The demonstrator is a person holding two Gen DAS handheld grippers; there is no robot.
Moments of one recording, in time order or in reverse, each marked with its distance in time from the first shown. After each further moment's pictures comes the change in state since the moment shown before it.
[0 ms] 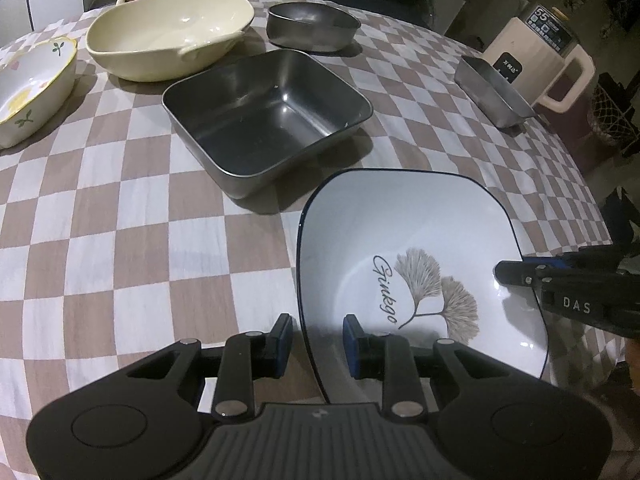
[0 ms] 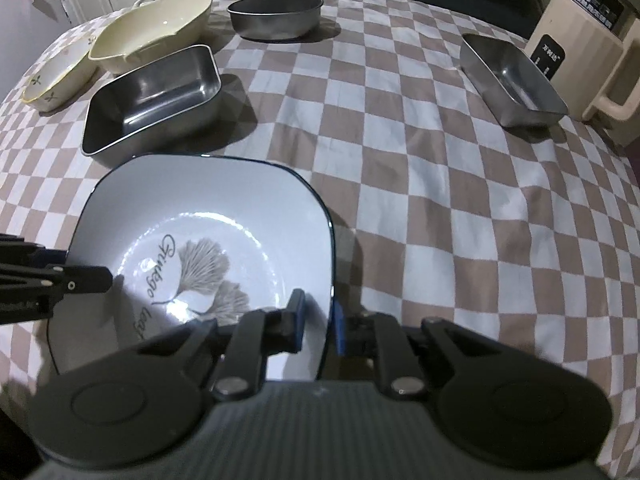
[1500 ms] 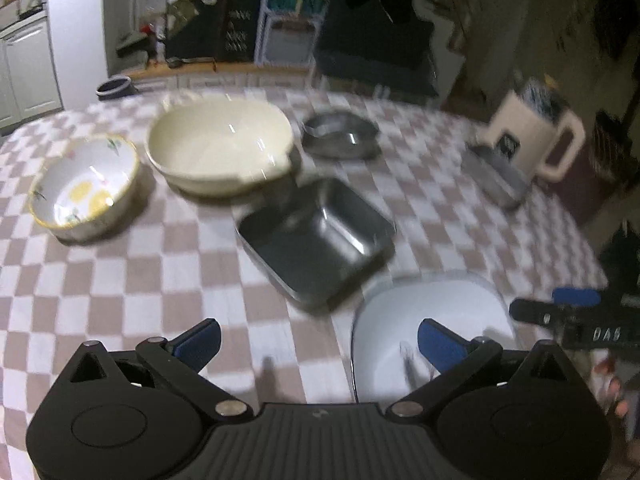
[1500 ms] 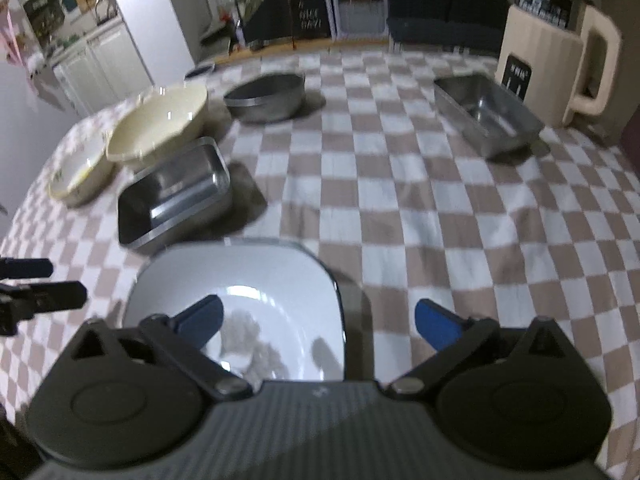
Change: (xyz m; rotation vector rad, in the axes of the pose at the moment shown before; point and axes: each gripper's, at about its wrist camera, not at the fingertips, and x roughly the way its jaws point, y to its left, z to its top) left arm -0.078 0.024 0.035 0.013 -0.223 0.056; right arm -0.044 -0.023 0.007 0.177 -0.231 0.101
